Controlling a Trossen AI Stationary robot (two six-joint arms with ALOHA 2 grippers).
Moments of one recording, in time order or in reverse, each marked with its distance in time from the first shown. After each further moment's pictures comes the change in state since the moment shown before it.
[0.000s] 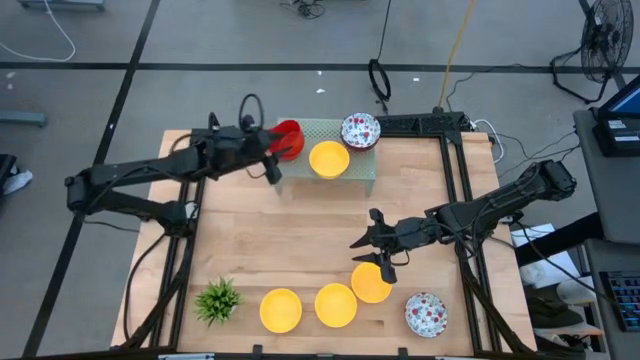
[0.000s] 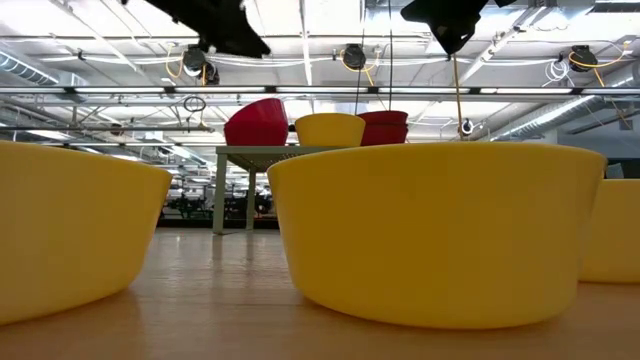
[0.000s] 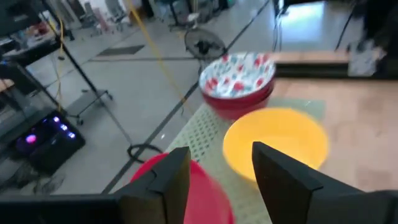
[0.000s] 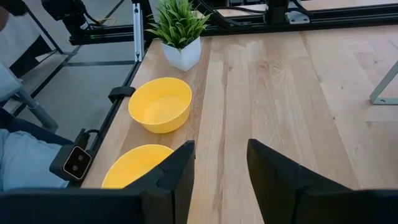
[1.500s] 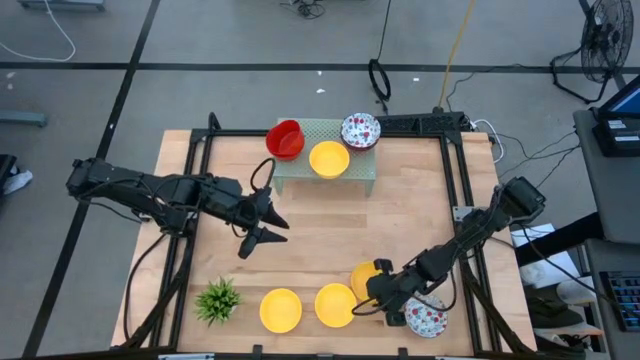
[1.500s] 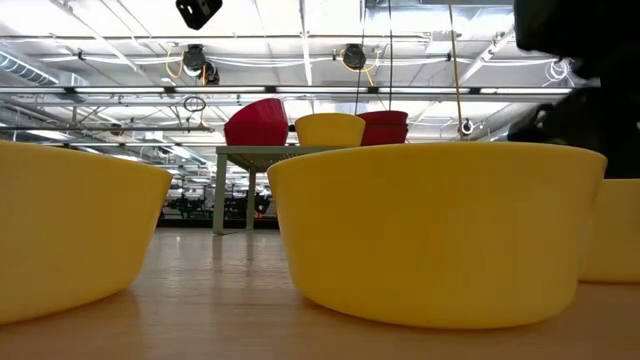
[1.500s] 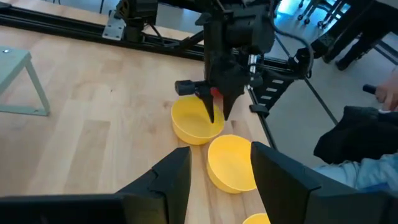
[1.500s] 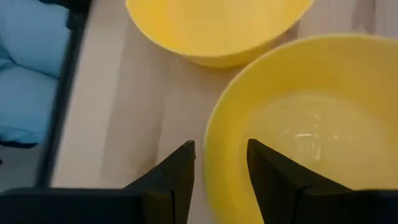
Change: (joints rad) left arm -0.457 -0.033 0.000 -0.159 0.398 -0.470; right arm 0.275 0.387 0.000 -0.121 -0.080 0.307
